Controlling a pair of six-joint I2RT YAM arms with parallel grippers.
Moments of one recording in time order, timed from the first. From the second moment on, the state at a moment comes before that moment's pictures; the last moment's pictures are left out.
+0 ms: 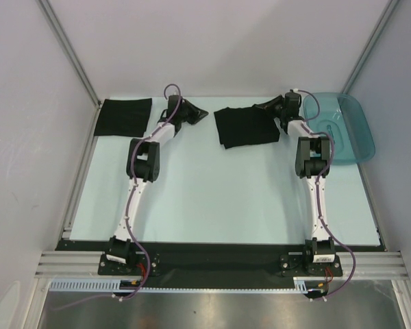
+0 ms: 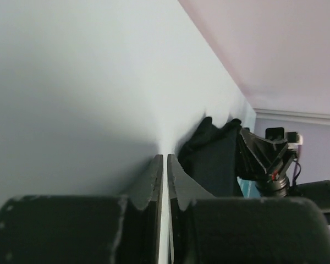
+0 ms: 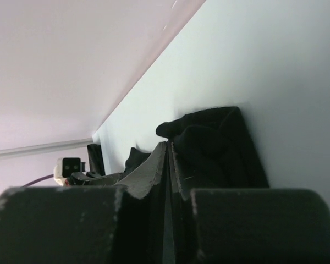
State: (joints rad) left arm -0.23 2.84 2.34 0.10 0.38 -1.14; right arm 0.02 2.79 2.27 0.18 -0.42 1.10
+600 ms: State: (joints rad) left arm -0.39 2.56 2.11 0.09 0.53 -1.02; right arm 0.02 2.36 1.94 -0.03 -0.53 0.88
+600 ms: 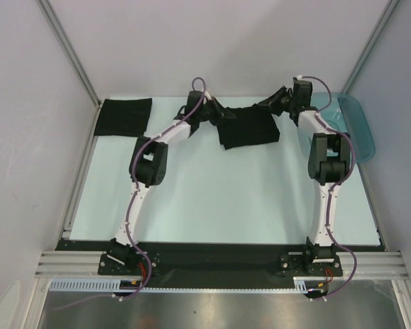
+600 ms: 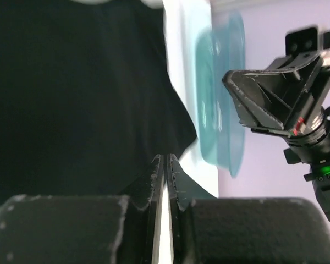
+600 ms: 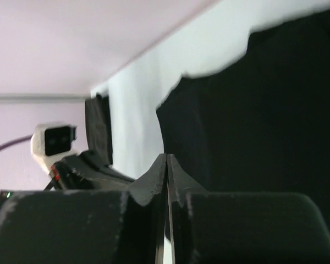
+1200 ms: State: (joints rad) left arm -0.43 2.59 1.90 0.20 0.60 -1.07; right arm -0.04 2.30 1.41 0.33 -0.68 0.85
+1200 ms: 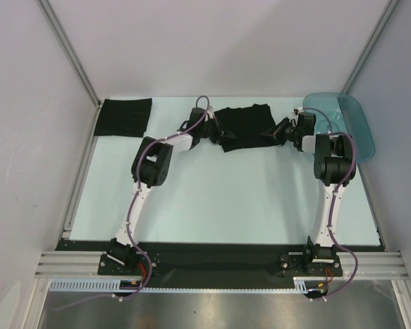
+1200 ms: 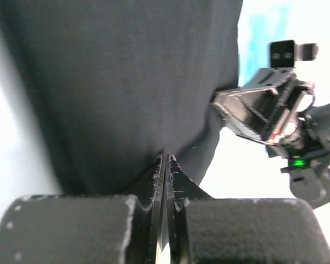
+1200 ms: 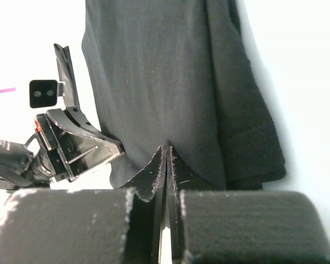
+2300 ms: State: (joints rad) left arm -0.42 2.34 1.51 0.18 0.64 -1.01; right arm -0.01 2.16 1.32 0.14 -0.68 0.74
